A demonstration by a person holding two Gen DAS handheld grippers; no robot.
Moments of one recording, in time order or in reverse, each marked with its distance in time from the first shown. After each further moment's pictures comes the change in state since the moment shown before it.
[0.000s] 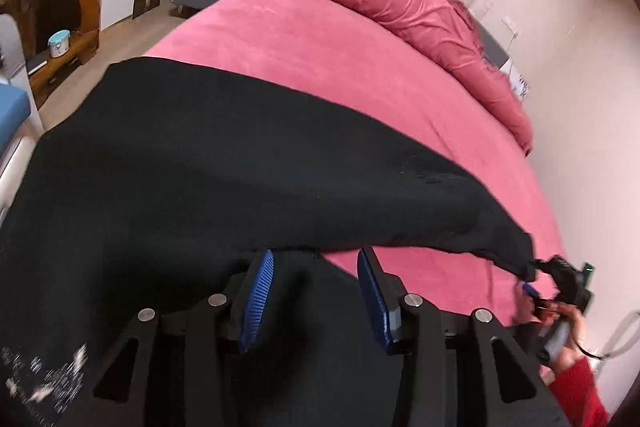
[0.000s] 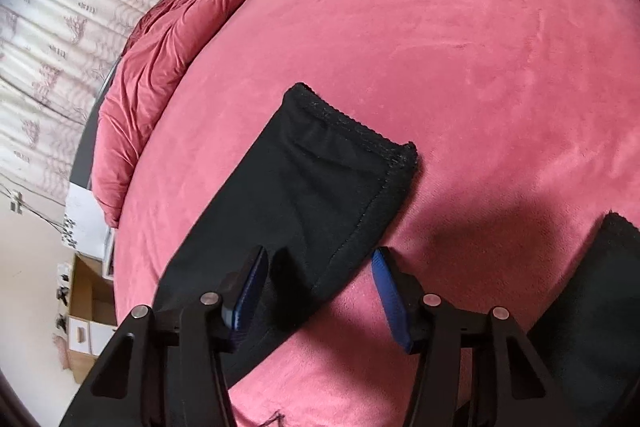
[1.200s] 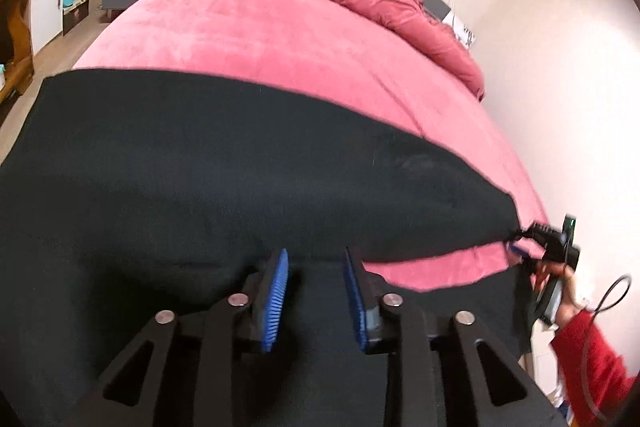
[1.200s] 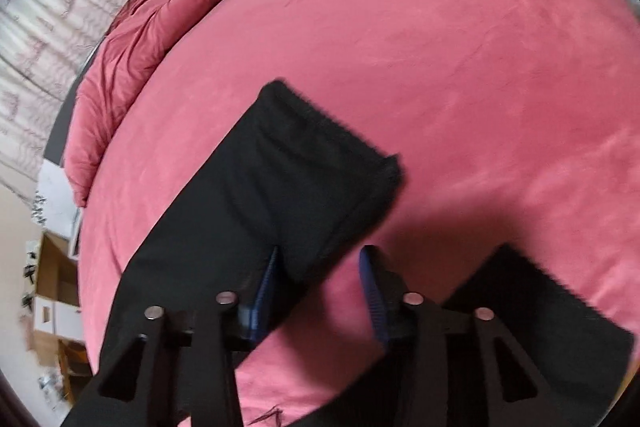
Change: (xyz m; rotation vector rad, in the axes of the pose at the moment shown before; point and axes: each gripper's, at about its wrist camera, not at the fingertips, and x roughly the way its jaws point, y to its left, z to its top) left arm 0.002 0.009 0.019 0.162 0.105 -0.170; right arm -0.041 -0.044 0.019 -0.105 0.003 -0.162
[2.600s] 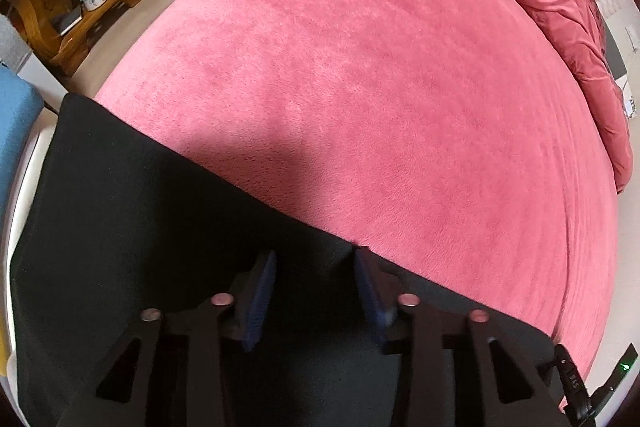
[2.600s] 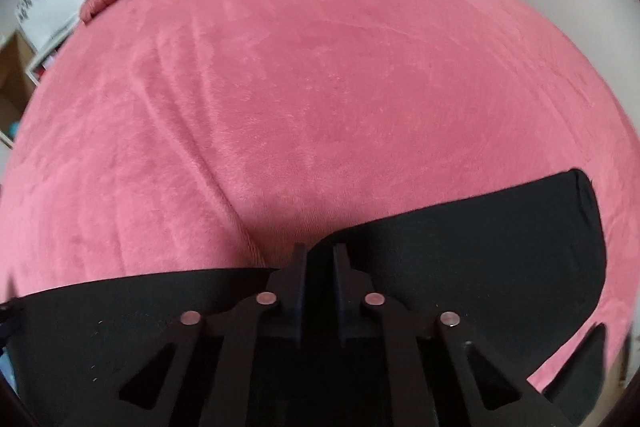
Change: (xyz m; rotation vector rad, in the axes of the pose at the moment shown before) left arm 0.118 0.060 0.144 -0.414 0.186 0.442; right arm 0.059 0.259 -0.095 -0.588 0.134 -0.217
